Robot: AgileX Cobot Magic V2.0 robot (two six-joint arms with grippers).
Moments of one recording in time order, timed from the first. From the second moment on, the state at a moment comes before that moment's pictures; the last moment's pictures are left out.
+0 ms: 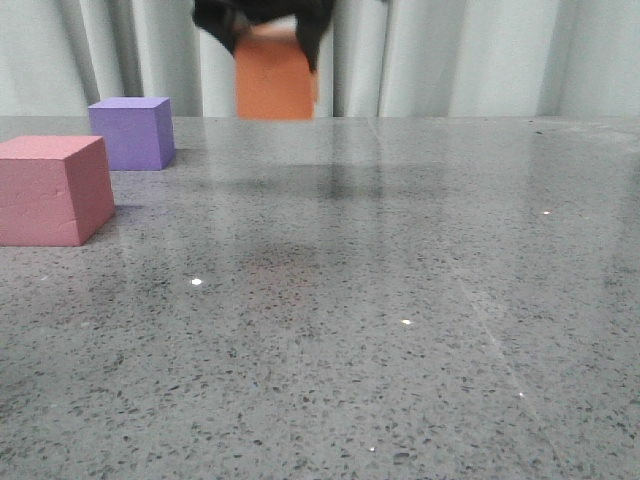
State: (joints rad) left arm -0.79 1.82 -1.64 0.72 0.84 -1.00; right arm 0.01 -0.01 0.03 -0.03 0.12 0.15
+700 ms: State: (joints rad) left arm -0.52 1.58 -1.34 0.72 0.78 -0.89; right arm 0.01 -0.01 0.03 -0.03 0.12 0.15
